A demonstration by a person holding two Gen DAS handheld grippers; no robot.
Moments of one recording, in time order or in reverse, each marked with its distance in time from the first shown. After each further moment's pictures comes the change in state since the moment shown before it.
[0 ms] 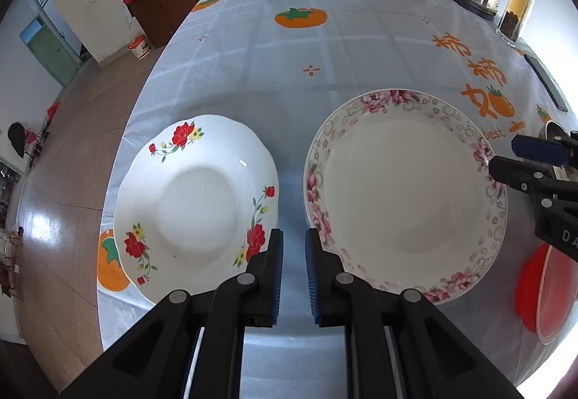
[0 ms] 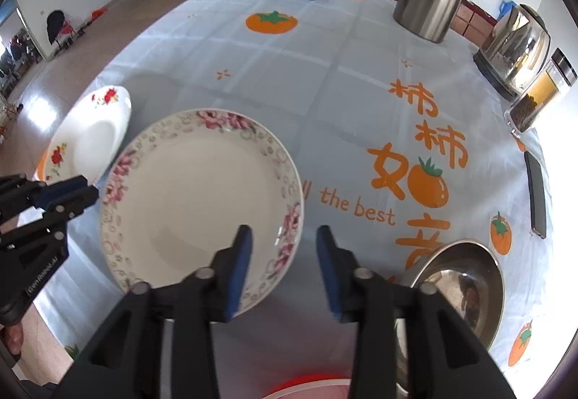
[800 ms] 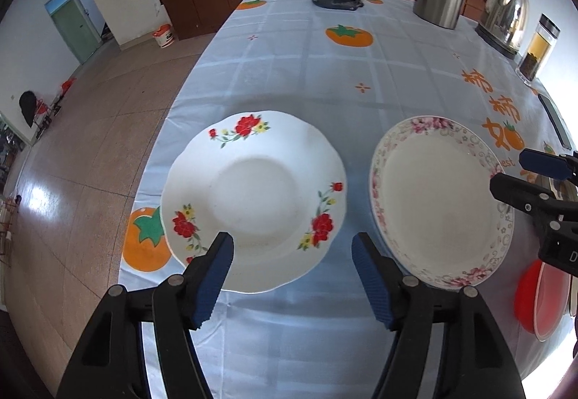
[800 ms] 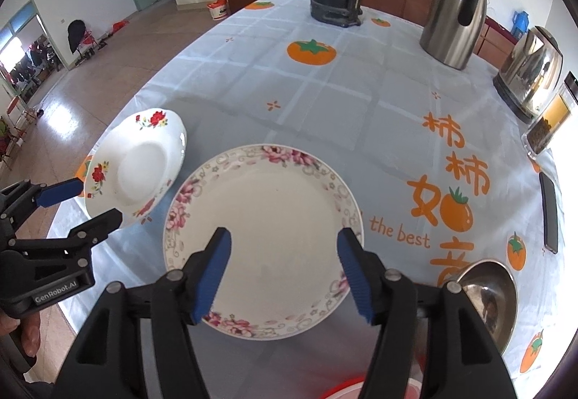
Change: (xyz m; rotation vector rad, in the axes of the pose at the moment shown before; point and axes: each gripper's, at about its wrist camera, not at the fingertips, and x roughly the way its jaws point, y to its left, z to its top) left arm -0.023 0.056 -0.013 -0.132 -0.039 0.011; right arm -0.021 0.040 0.016 -0.026 -0.067 0.076
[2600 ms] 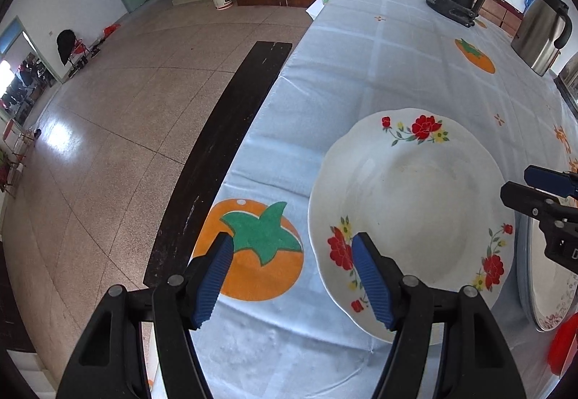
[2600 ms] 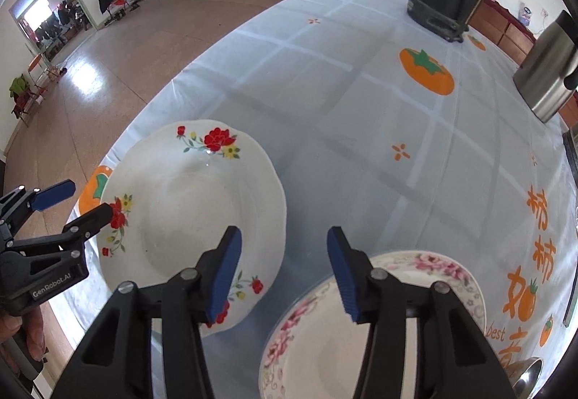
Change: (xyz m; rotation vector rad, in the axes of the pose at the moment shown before) left arm 0.059 0.128 0.003 -0.220 0.067 0.086; right arm 0.097 0.101 0.079 -0.143 0.108 0.083
